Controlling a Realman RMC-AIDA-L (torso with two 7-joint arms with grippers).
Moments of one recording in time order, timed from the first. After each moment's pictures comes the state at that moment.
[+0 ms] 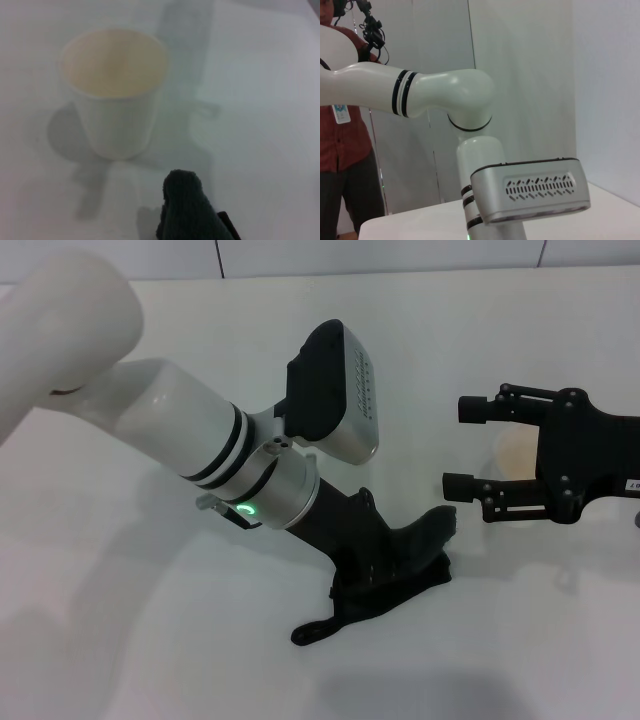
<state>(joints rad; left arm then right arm) -0.88 -2.09 1.77 0.64 1.88 1.16 -1.70 0.16 2.01 -1.27 -1.26 -1.46 -1.51 1.53</state>
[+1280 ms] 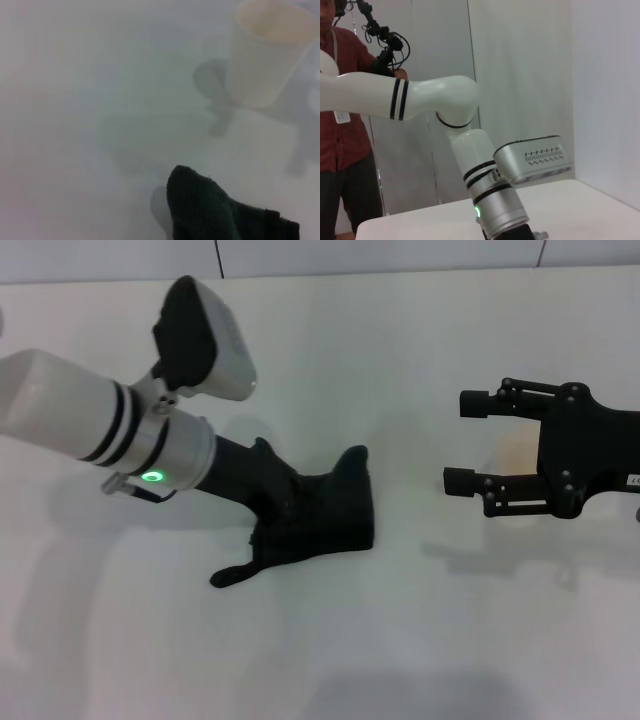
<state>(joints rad) -0.76 -2.07 1.39 0.67 2.12 1.16 -1.73 0.17 2.01 -1.26 -1.26 -1.46 -1.51 1.53</state>
